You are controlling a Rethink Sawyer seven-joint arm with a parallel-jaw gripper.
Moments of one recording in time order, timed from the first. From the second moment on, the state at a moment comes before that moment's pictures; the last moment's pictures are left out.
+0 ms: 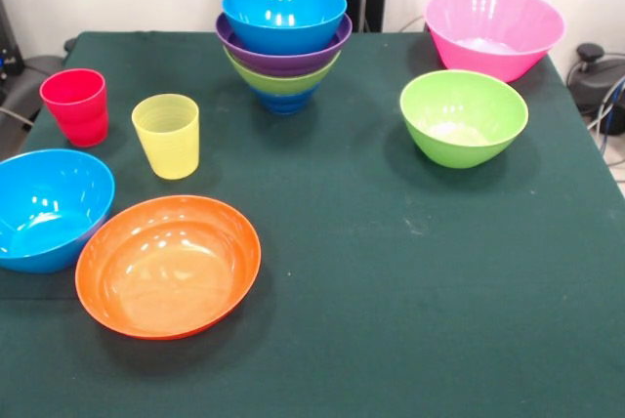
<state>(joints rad) -1.41 -0.75 0.85 2.37 -0.65 0.30 2.17</state>
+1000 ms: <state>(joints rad) -1.34 -0.84 0.90 2.32 -0.56 0.33 2.17</state>
